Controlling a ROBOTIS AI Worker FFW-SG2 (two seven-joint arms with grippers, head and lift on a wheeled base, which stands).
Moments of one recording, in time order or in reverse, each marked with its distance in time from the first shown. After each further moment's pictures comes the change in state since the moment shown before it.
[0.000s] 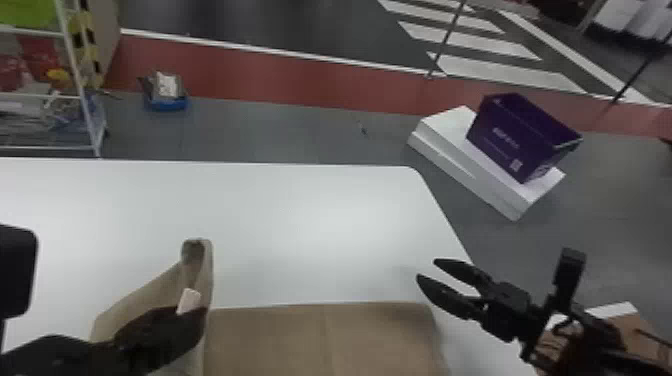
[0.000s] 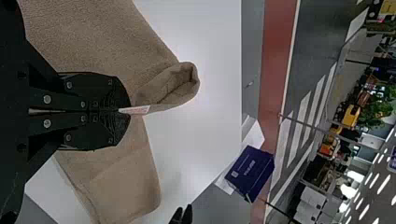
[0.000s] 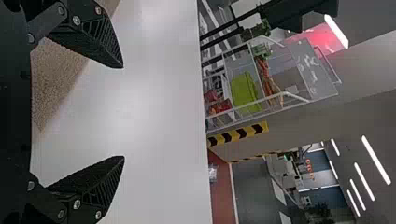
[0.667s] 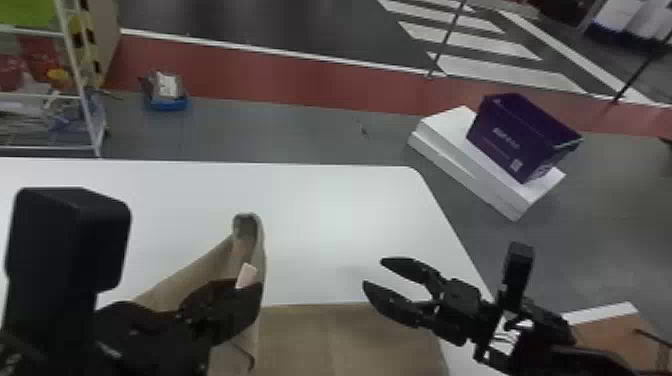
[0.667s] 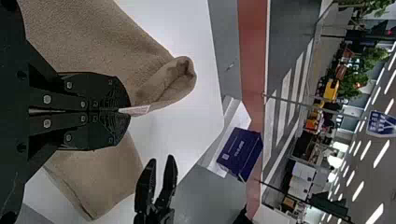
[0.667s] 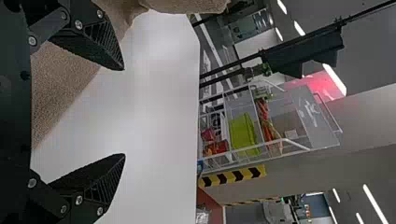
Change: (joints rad) left arm -0.095 0.000 -0.199 0.000 -0.046 0.000 0.071; right arm 0.051 0.042 0.175 -0.132 0.018 -0.019 -0.029
